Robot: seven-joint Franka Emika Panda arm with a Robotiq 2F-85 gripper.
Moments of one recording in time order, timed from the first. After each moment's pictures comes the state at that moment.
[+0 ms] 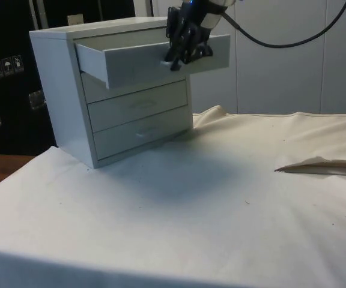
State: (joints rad) arm 0.82 -0.56 -0.67 -2.71 -1.44 2.44 0.25
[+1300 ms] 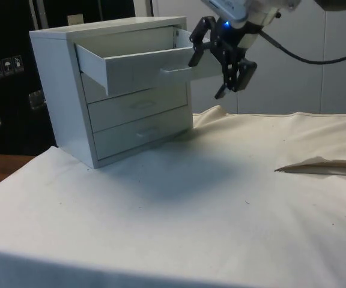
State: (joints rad) arm 0.82 -0.70 -0.64 -2.90 -1.46 2.37 0.25
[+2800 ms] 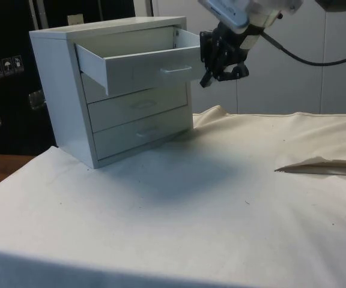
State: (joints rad) arm 0.81 -0.71 -0.65 -2.91 -1.48 2.34 0.23
